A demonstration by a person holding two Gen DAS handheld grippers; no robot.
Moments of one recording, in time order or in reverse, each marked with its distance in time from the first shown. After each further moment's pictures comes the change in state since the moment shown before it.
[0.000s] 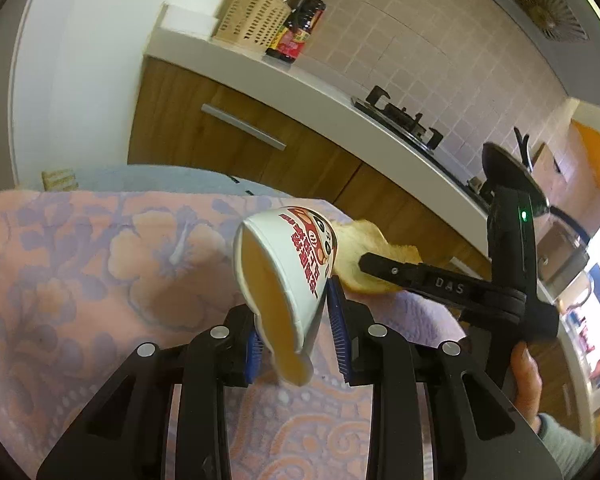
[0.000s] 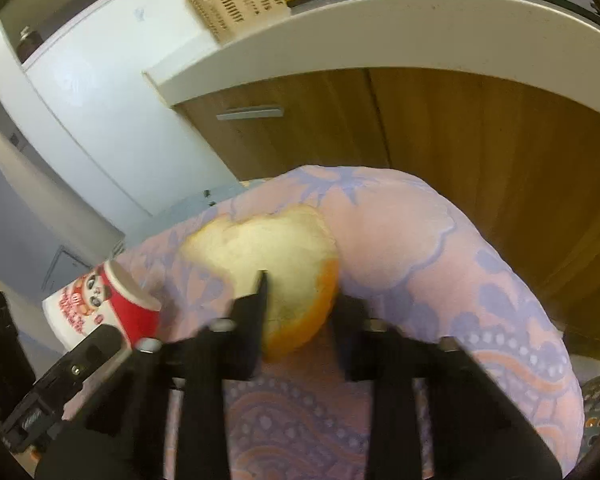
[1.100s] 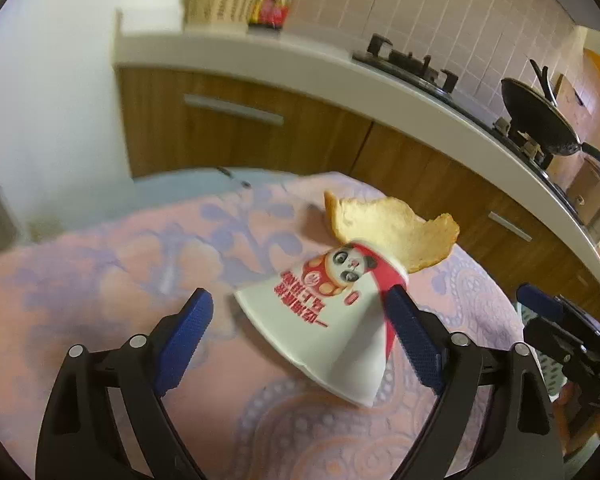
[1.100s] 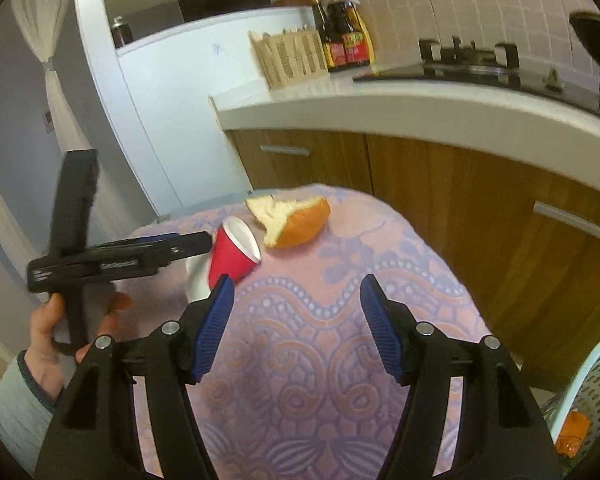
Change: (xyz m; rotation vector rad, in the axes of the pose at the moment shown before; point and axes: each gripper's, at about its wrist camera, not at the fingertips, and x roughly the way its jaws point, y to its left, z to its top) left arm 0.042 -0.014 0.017 0.136 0.149 0.075; right arm -0.105 -0.009 -0.073 -0.191 -0.190 0.031
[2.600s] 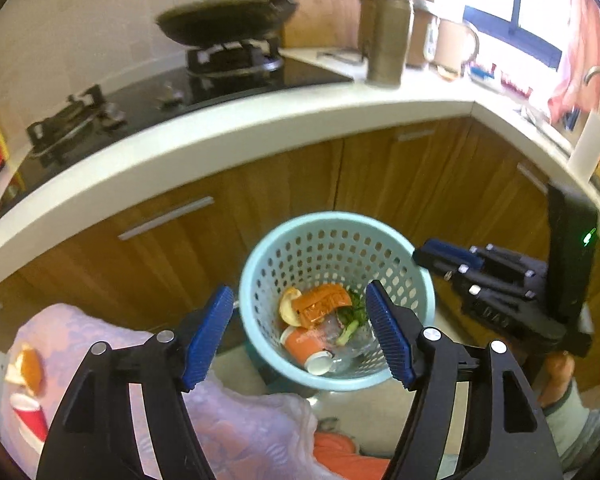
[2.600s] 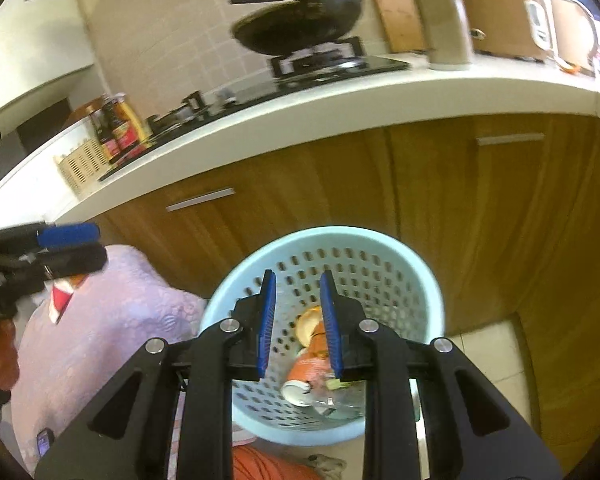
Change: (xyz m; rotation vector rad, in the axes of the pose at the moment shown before) left arm -0.018 -0.406 -0.064 0.689 0.147 -0.264; right arm -0.278 -0.185 -0.123 0.395 -0.200 -0.516
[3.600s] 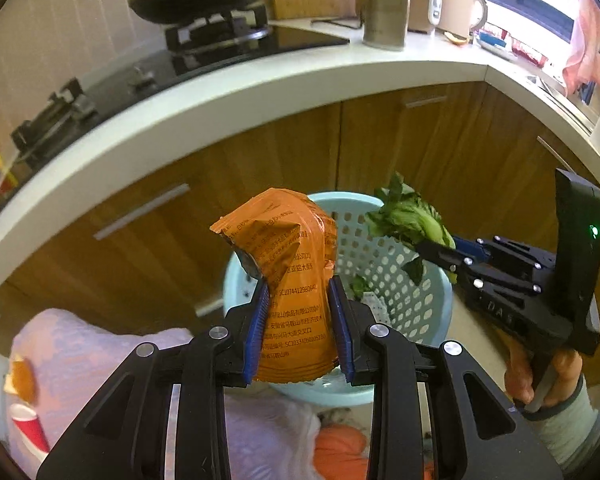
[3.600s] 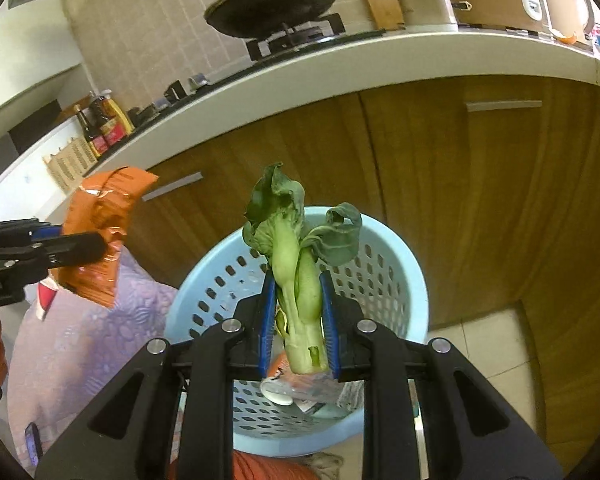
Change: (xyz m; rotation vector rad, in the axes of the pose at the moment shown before) left arm 0.073 -0.029 0.009 0.050 0.124 0.040; right arm 0.035 -0.052 -0.013 0.063 0.061 -0.028
